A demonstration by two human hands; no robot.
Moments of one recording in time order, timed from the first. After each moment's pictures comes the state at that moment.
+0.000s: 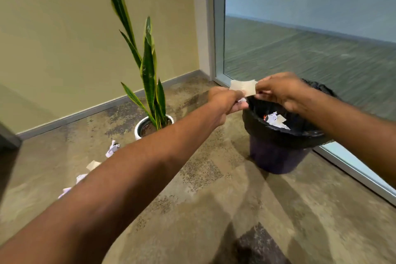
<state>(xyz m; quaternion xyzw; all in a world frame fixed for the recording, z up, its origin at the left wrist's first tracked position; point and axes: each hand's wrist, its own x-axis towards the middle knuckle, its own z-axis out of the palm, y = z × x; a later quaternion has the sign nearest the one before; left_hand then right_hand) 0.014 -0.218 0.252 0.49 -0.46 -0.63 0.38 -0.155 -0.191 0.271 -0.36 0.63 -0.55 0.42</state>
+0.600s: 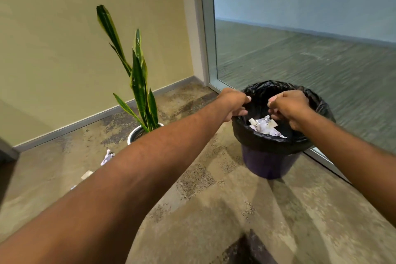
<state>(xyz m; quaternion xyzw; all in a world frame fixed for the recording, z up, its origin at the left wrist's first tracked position) -0.057 -0.230 0.266 0.52 -0.56 -0.58 0.28 -0.228 -0.170 0.225 -0.30 0.73 -0.52 0.31</state>
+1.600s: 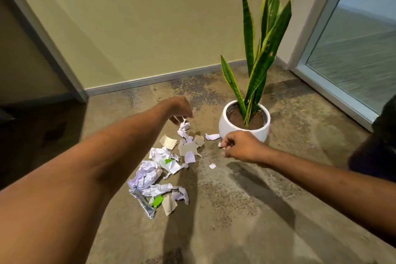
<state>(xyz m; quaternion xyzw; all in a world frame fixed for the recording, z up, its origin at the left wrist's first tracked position) 0.490 -0.366 0.159 0.67 -0.63 -0.38 0.04 0.251 -0.243 0.123 -0.68 0.63 -0.11 0.36</state>
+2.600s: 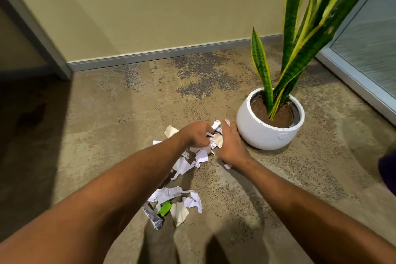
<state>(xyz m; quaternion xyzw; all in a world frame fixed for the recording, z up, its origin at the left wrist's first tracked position) 0.496 -0.370 -0.004 0.54 -0.77 -0.35 -0.02 0.335 -0.313 -0.018 -0.68 0.67 -0.12 0.27</state>
